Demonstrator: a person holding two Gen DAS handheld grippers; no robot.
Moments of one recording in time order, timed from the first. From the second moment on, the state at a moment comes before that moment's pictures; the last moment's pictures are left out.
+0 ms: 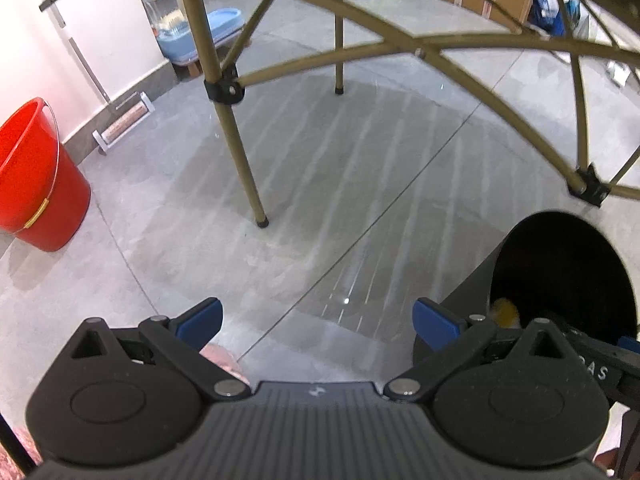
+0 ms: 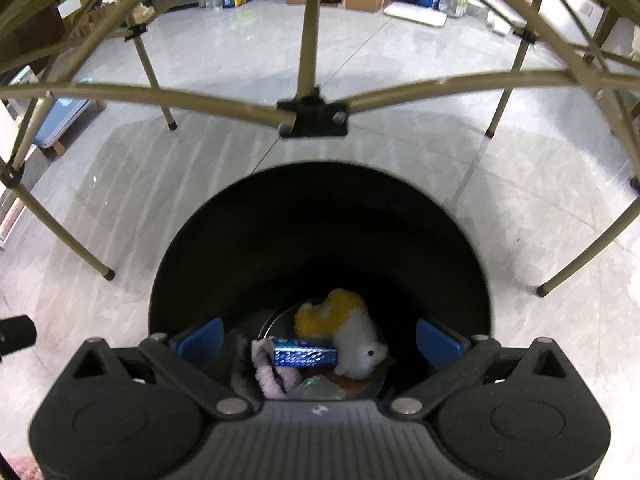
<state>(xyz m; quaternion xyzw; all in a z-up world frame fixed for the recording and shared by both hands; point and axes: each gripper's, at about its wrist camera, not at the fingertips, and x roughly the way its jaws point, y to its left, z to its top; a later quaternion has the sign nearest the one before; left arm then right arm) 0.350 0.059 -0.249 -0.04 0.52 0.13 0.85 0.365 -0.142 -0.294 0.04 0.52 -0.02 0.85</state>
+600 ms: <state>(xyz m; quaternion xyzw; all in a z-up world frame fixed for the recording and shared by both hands) 0.332 0.019 -0.166 -0.02 0.36 0.09 0.93 0.302 -0.207 -0.190 0.04 0.39 -0.02 0.92</state>
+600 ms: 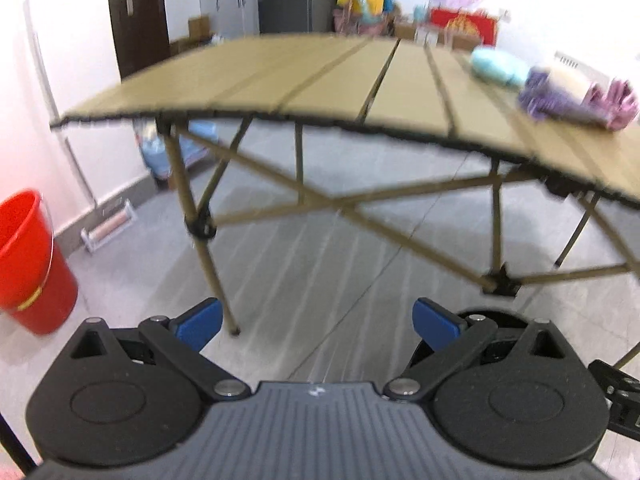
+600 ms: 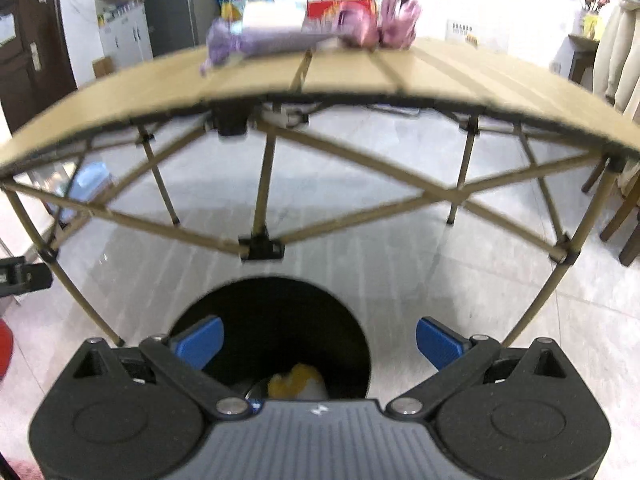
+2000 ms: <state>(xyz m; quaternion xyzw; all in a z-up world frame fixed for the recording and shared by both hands) 0.464 0.013 -0.084 -0.07 0.28 0.05 0.96 0.534 -0.200 -0.101 0.09 0.25 0.03 0.96</state>
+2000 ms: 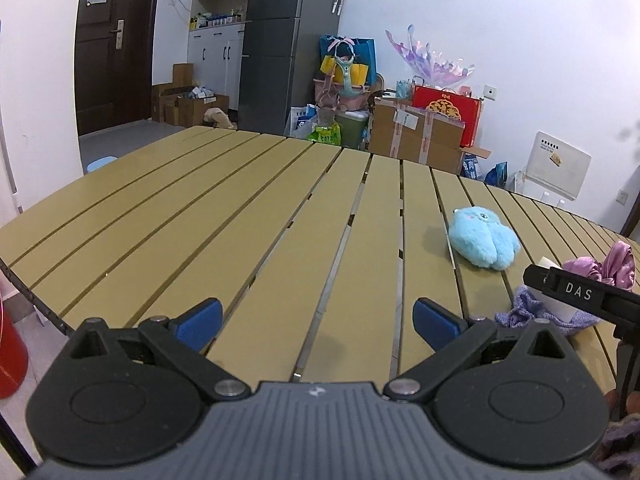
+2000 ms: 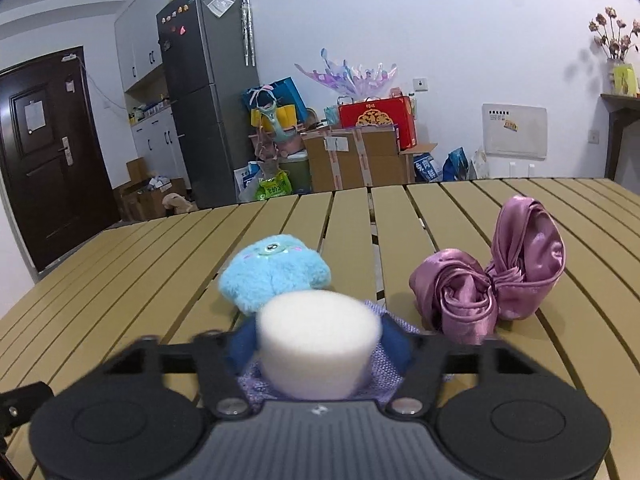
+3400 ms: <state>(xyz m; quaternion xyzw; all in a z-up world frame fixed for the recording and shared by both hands) 0.540 -0.170 -0.112 0.06 0.36 -0.09 0.93 0.448 -0.349 -0.097 0.15 0.18 -0.02 0.97</state>
